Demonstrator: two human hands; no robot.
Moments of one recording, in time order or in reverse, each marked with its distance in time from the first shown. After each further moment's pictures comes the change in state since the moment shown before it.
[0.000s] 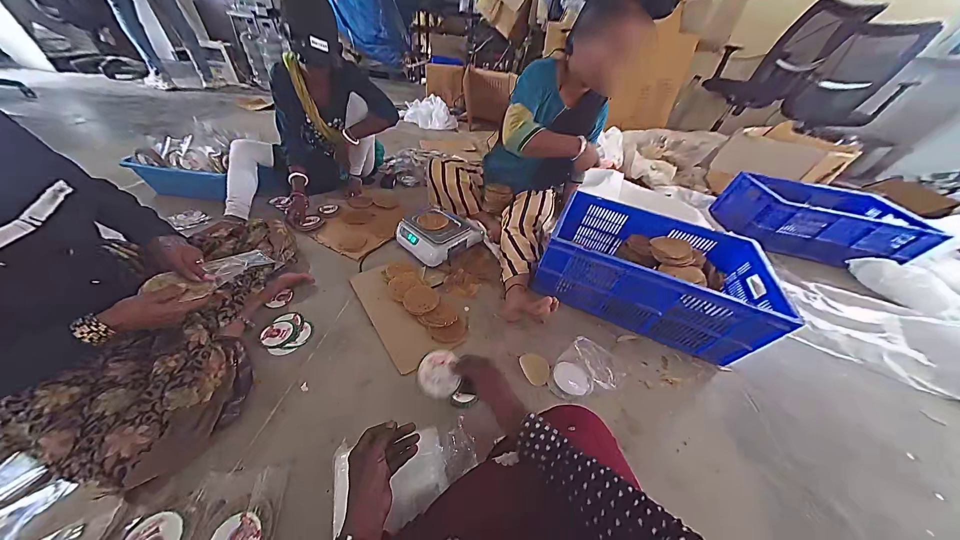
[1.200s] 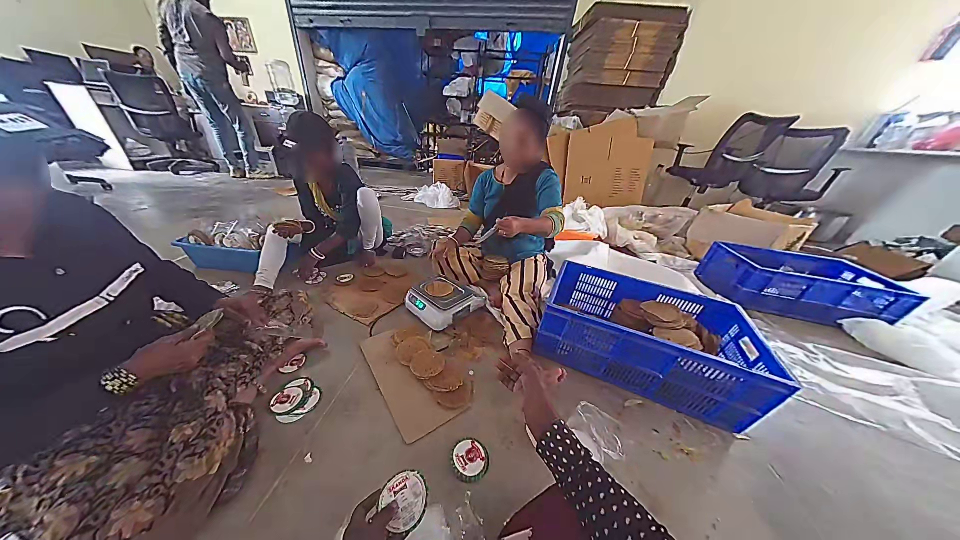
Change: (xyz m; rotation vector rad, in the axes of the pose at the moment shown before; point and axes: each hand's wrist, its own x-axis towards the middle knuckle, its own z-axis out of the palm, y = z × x) left_hand 0.015 -0.005 -0.012 0.107 0.075 0.111; right_hand 0.044 -0.092 -0.058 0.573 0.427 -0.178
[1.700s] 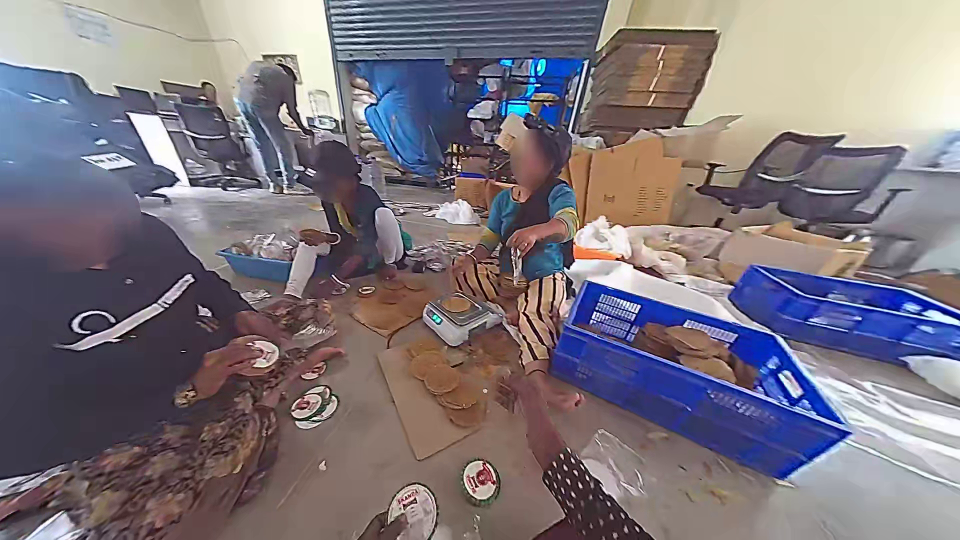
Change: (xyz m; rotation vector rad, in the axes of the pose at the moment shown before) left_hand -0.011 0.013 0.006 0.041 0.000 -0.034; right_hand -0.014 -0.001 0.024 -0.237 -0.206 0.007
